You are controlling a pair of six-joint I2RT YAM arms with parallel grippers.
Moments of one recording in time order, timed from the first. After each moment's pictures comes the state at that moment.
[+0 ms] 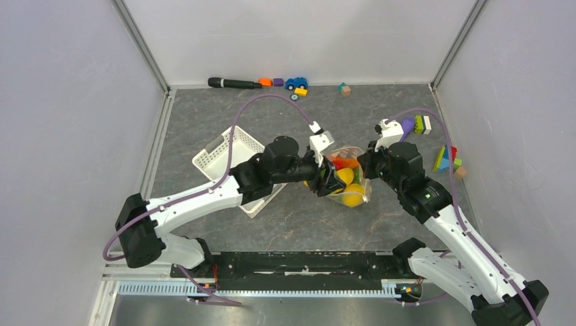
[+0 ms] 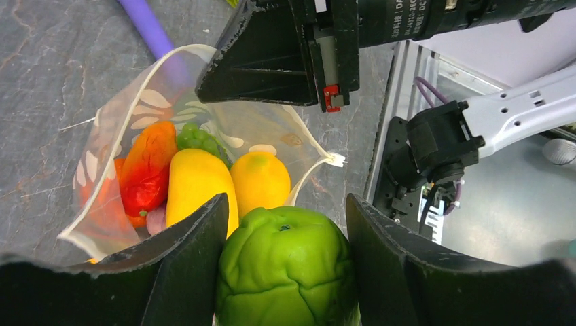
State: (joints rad) left arm -1.01 1.36 1.10 0.01 0.29 -0.16; right arm 0.50 0.82 0.81 -0.40 0.11 0.25
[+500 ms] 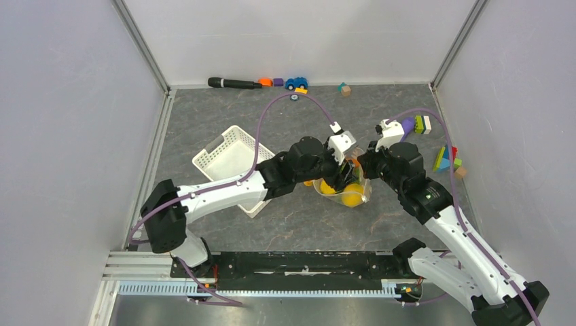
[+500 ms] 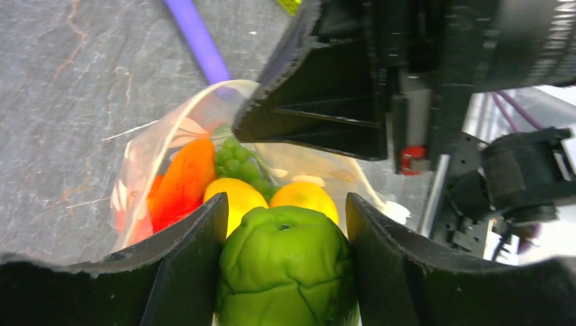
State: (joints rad) left arm -1.06 1.56 1.21 0.05 0.13 -0.09; right arm 0.50 0.81 0.81 -0.40 0.11 0.25
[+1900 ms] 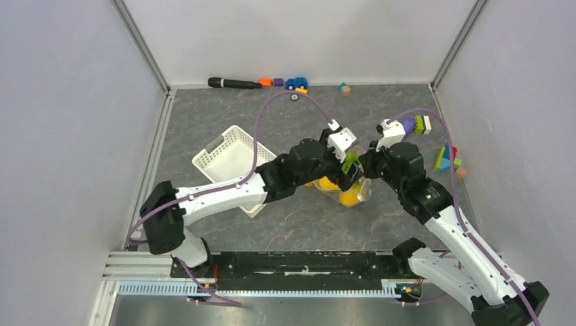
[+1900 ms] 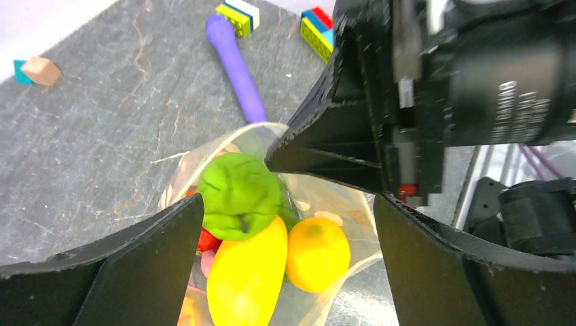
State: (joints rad) left arm -1.10 1.56 1.22 0.11 -0.04 -0.07; right arm 0.50 0.81 0.81 -0.41 0.12 0.25
